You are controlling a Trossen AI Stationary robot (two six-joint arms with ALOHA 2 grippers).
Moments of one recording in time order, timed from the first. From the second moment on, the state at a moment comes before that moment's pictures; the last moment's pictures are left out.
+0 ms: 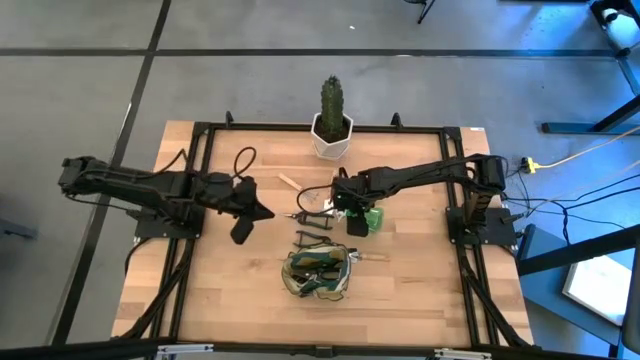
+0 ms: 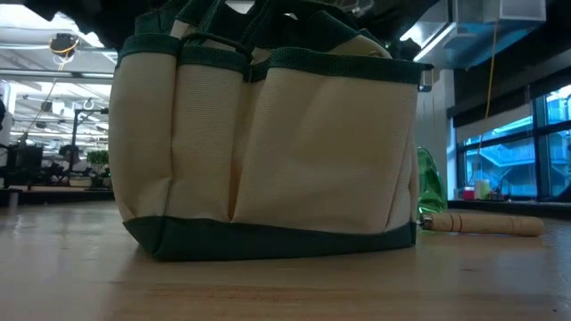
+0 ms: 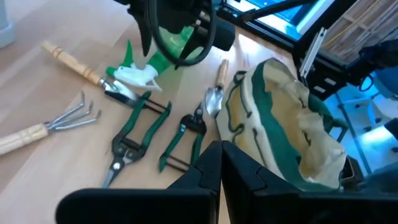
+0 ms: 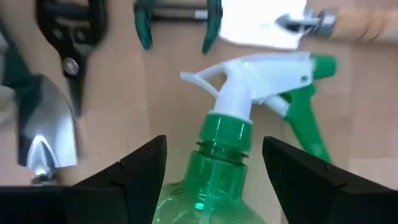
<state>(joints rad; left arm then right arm) -0.06 0.83 0.58 -0.23 0.01 -0.46 -0.06 1.86 1.24 -0.74 -0.05 0.01</state>
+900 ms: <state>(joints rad) -0.07 0.83 0.58 -0.18 0.00 -0.47 -0.06 1.95 1.24 -0.77 -0.04 0.08</state>
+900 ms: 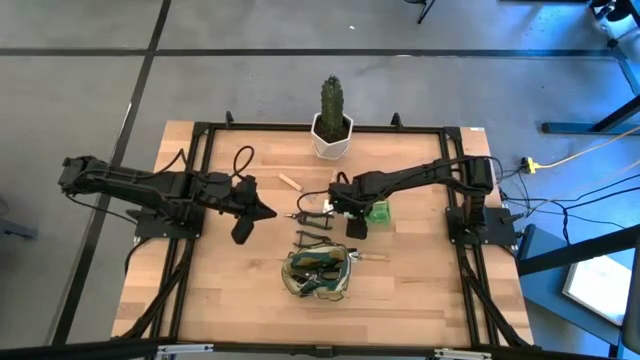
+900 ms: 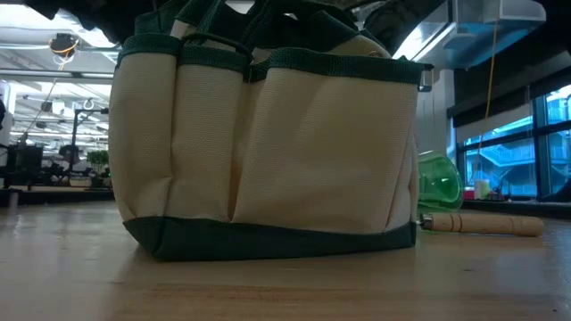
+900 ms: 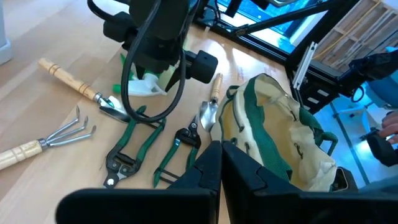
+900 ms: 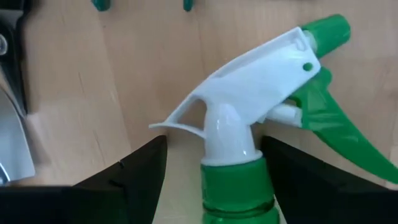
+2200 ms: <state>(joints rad) -0.06 0.82 0.58 0.43 0.02 -0.79 0.01 1.62 1.74 -0.83 -0.23 0.33</state>
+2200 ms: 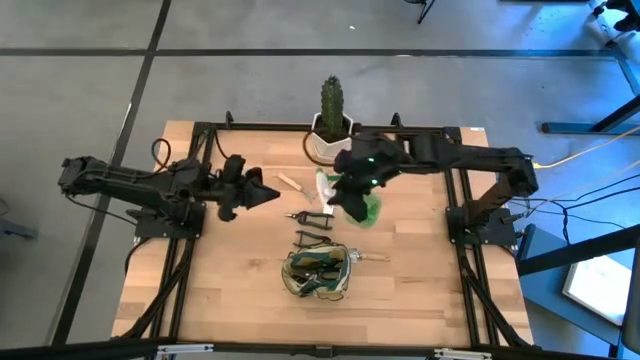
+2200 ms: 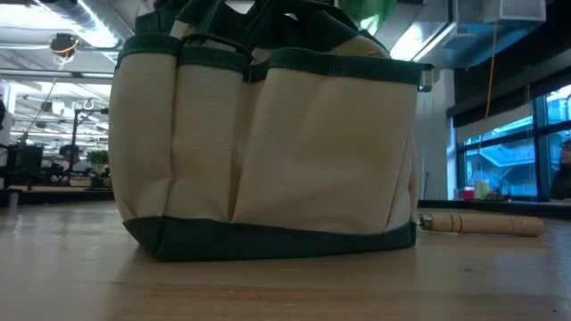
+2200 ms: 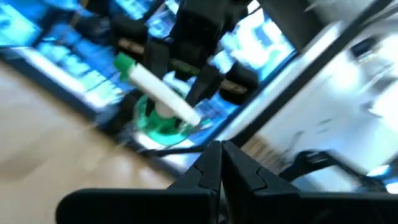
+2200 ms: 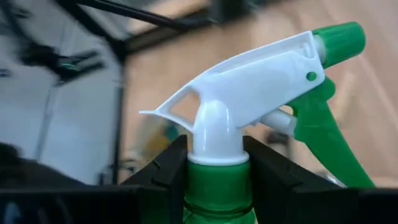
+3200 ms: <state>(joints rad) -0.41 1.38 1.27 -0.43 -0.45 -1.45 0.41 1.76 1.70 -0.86 0.33 0.49</state>
